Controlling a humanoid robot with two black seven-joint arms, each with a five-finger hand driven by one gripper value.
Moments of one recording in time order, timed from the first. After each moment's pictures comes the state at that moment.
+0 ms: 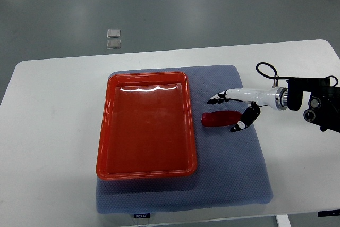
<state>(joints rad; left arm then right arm) -0.06 0.00 -0.05 -0.09 0.12 -0.15 0.03 0.92 -0.61 0.10 1.17 -1.24 0.16 0.20</state>
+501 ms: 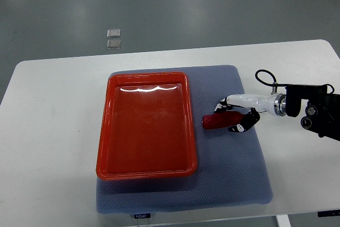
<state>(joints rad) -0.06 0.00 -0.05 -0.09 0.12 -0.15 0.03 0.89 -0.59 0.10 1.14 -1.28 0.15 0.20</state>
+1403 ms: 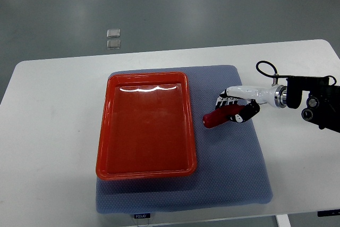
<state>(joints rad) -0.06 0.00 -0.05 -0.09 0.12 -0.15 0.03 0.95 -0.60 0.12 1.14 -1.27 0.15 0.20</state>
